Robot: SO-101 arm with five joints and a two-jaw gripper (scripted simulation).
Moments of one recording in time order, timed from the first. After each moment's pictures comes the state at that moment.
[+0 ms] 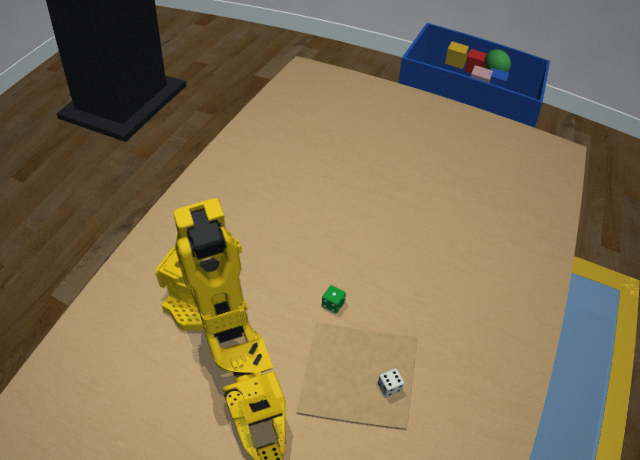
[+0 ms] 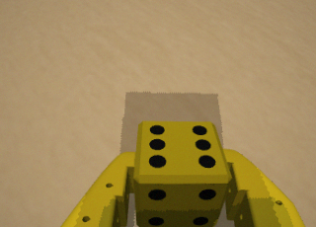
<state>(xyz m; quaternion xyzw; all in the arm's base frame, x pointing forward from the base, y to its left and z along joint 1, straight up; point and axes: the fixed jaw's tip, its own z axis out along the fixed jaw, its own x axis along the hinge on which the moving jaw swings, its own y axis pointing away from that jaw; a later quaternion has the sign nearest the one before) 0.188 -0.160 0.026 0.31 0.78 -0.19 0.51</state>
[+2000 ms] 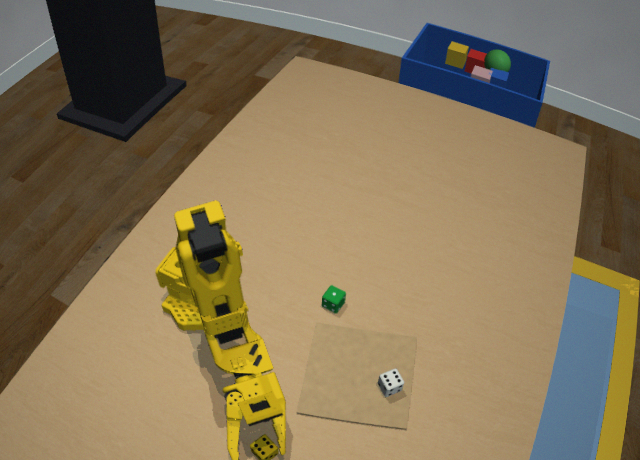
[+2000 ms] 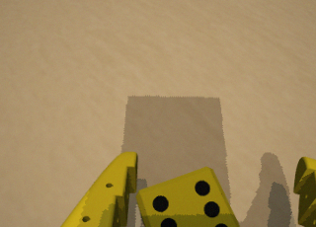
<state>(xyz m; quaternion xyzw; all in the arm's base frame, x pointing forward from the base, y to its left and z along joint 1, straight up) 0.189 -0.161 0.027 0.30 0.78 -0.20 0.52</state>
